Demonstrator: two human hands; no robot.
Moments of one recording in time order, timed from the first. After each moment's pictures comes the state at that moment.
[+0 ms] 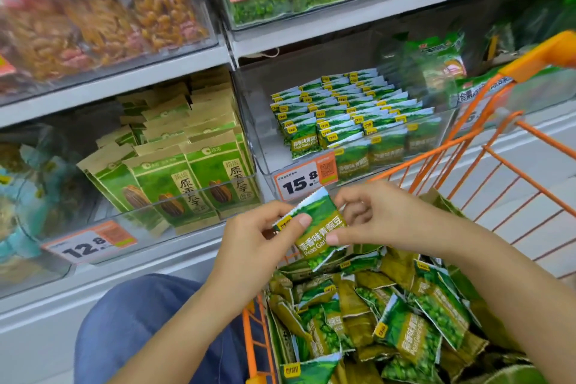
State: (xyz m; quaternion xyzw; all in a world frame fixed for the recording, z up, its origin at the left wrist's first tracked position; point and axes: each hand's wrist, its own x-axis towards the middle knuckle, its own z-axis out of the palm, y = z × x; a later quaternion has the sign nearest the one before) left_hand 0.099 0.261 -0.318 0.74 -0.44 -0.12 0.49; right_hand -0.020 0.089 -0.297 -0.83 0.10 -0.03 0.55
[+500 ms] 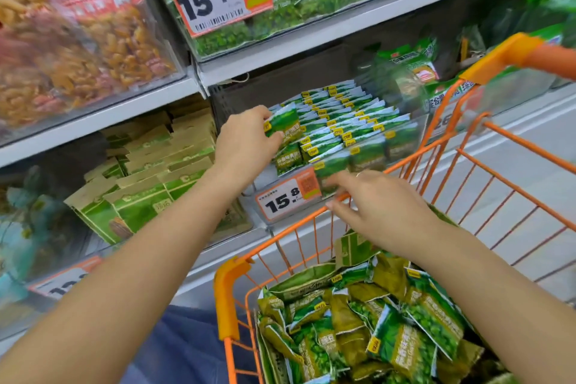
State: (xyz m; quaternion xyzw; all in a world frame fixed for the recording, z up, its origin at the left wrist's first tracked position) left_hand 0.181 0.131 -0.257 0.88 -0.43 0.11 0.17; right_hand -0.024 0.067 -0.302 -0.97 0.18 -0.15 0.11
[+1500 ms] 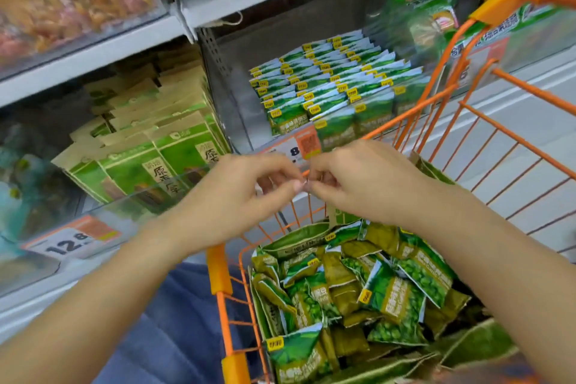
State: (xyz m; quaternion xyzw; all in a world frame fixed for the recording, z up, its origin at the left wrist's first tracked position) left_hand 0.119 0.231 -0.270 0.76 -0.61 -0.11 0.21; right_hand -0.012 0.084 -0.292 -0.98 0.09 -0.13 0.11
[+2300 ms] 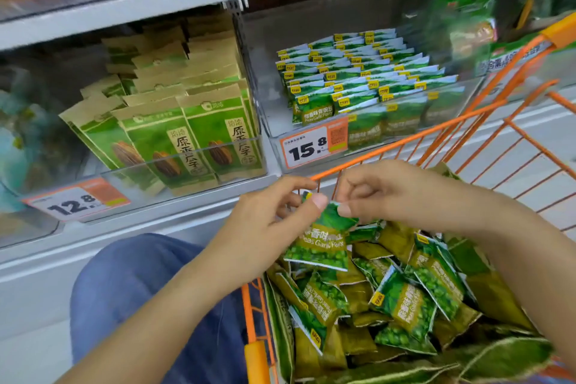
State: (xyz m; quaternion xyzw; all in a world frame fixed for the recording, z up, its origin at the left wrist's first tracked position) left_hand 0.097 0.269 -0.322 0.76 -0.43 -0.24 0.43; right_hand -0.017 0.090 -0.295 -0.85 0.09 0.07 0.51
